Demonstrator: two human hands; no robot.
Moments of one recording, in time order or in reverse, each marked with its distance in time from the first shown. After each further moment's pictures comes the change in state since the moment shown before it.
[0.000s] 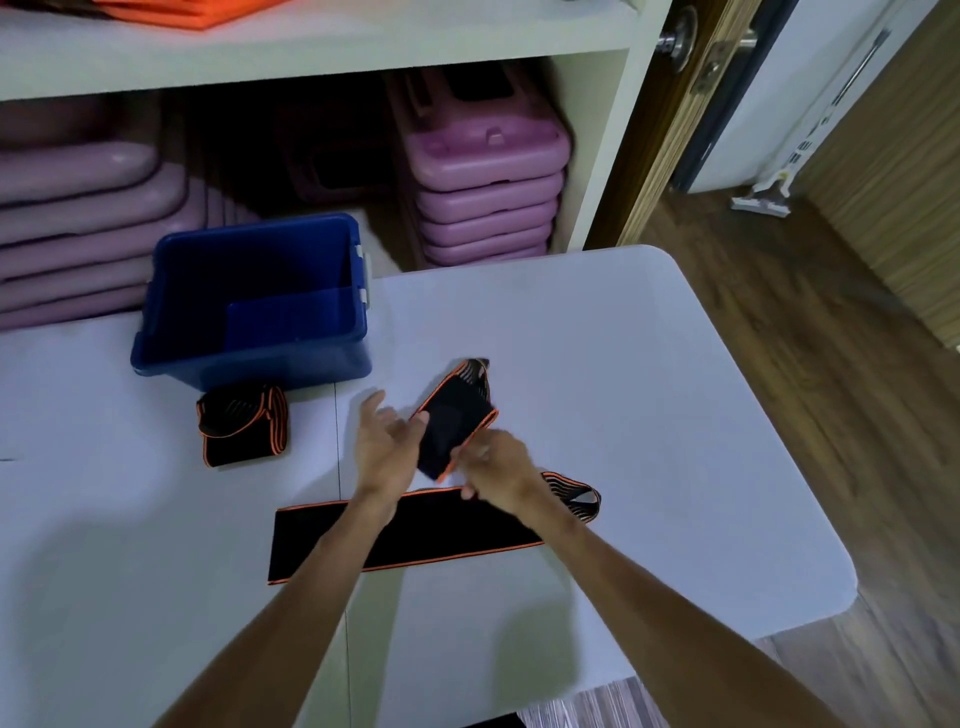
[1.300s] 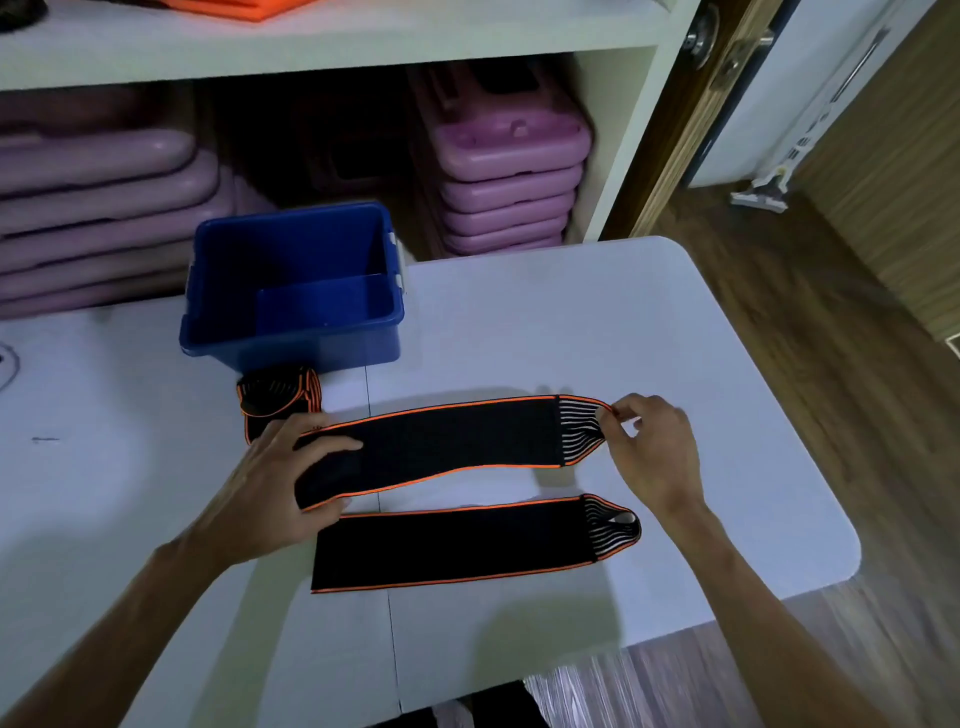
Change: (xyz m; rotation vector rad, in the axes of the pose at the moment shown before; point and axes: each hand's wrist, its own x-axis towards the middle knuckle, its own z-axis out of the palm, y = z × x) left_hand -0.017 -0.009 -0.193 0.869 -0.377 0.774; right_hand -0.063 0.035 -0.070 -0.197 0.658 -0.072
